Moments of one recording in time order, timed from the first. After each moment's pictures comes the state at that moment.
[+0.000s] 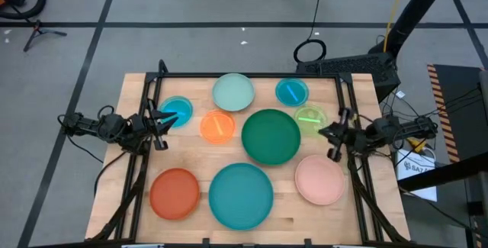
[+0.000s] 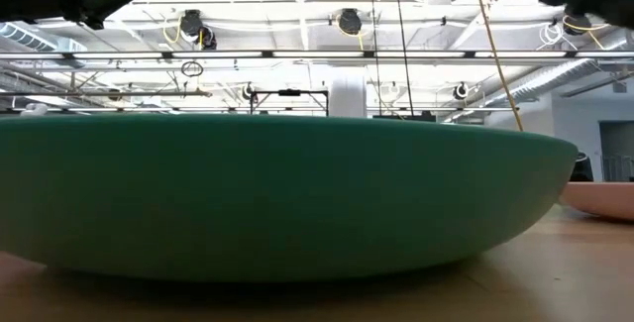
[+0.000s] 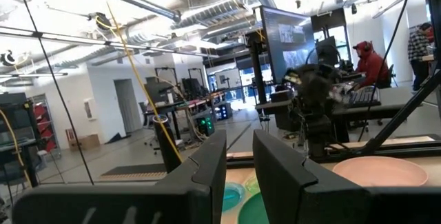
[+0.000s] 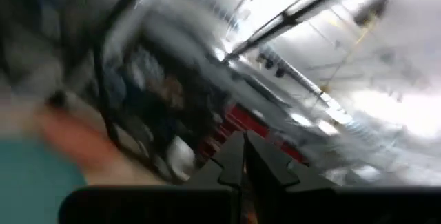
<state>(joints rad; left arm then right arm) -0.26 0.01 0.12 0.24 -0.49 0.39 0.24 0.01 0.02 0.42 0.22 -0.60</state>
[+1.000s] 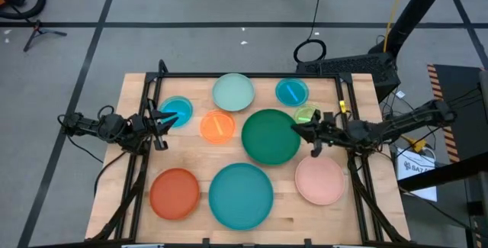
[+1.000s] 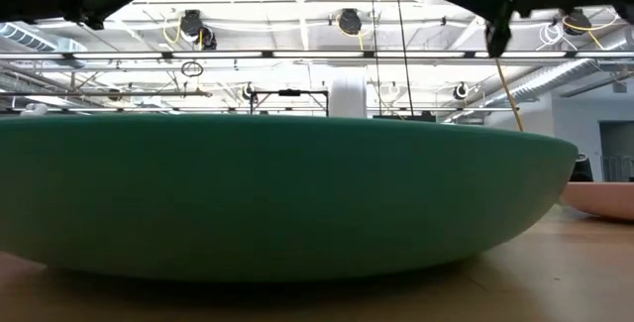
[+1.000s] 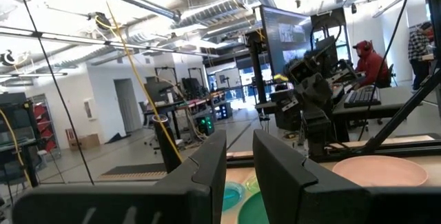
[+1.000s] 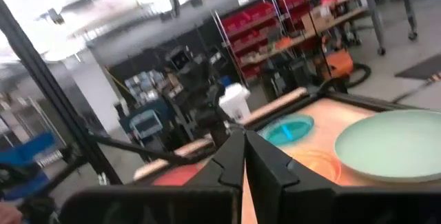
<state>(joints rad) -0.26 0.01 0.12 0.23 -0.49 0.39 0.24 0.78 0.29 0.56 0.45 0.41</state>
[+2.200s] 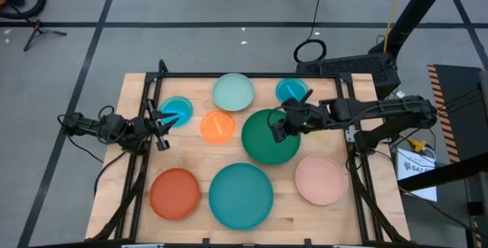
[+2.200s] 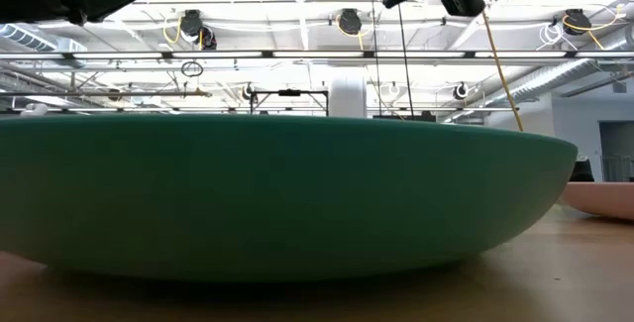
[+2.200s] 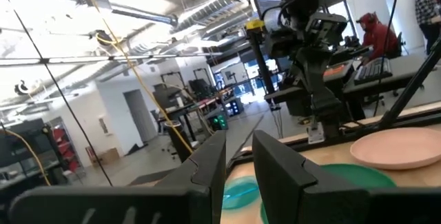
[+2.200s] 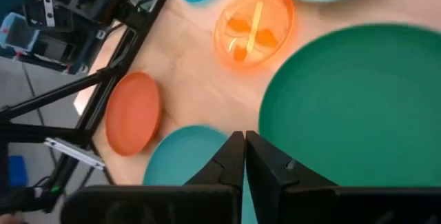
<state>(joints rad) -0.26 0.01 0.12 0.21 -0.49 0.54 0.07 1.31 1.24 -0.70 0.17 1.05</state>
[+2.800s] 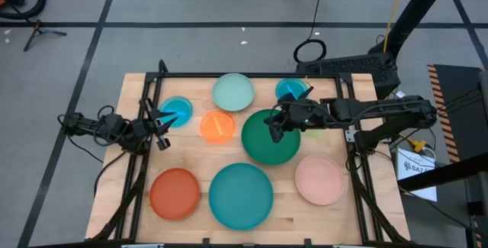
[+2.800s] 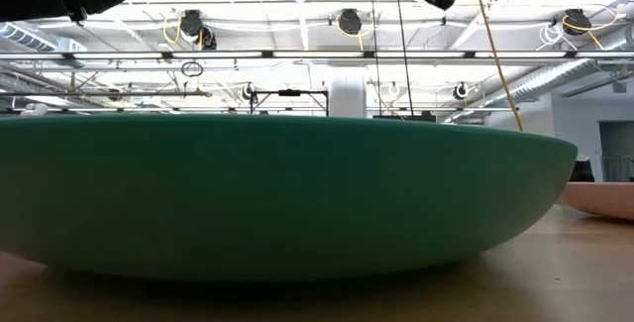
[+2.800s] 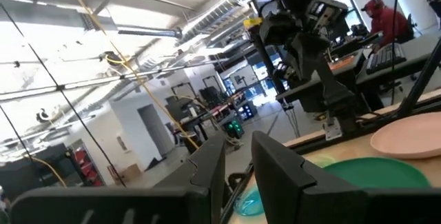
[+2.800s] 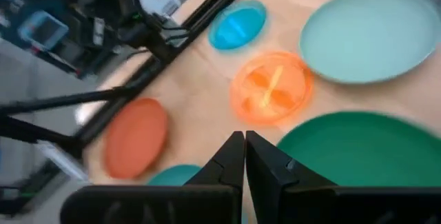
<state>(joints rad) -0.26 0.01 0.12 0.25 -0.49 0.69 0.07 1.33 1.24 -0.55 0.27 0.78</state>
